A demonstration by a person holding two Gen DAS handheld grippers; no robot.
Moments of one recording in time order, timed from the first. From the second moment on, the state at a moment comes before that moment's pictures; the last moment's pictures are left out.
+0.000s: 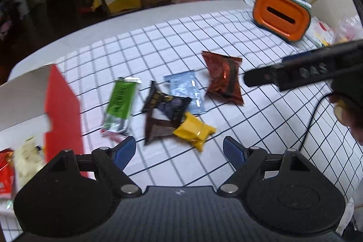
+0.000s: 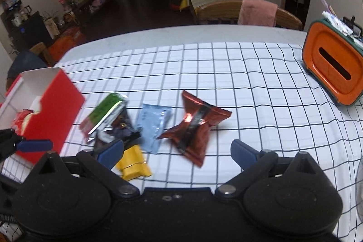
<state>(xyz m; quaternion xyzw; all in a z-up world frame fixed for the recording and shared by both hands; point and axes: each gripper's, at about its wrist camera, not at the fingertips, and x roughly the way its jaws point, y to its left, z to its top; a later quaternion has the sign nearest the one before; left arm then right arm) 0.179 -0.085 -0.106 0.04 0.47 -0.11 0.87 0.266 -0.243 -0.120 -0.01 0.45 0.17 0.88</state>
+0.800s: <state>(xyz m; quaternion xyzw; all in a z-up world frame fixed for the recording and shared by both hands) 0.240 -0.136 -0.167 0.15 0.51 -0.16 0.83 0.342 -0.248 -0.184 0.04 0.51 0.13 0.85</state>
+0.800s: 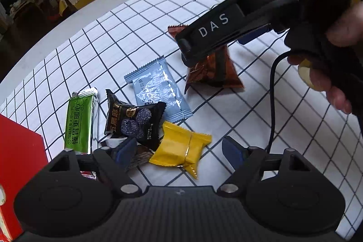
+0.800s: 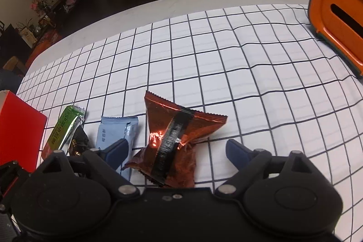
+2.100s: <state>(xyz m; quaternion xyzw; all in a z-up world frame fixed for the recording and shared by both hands) 0.176 -0.101 -0.143 0.06 0.52 -0.11 0.84 0.249 -0.254 -0.144 0.04 0.49 0.16 0.86</state>
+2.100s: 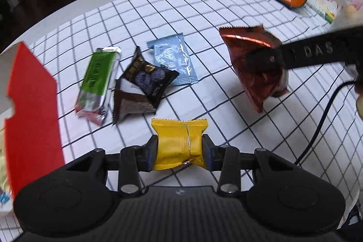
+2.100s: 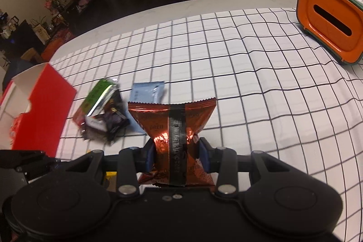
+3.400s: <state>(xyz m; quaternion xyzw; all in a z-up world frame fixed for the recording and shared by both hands) 0.136 0.145 -0.026 0.00 0.41 0.03 0.91 0.210 -0.020 -0.050 -0.03 0.41 0.29 0.86</state>
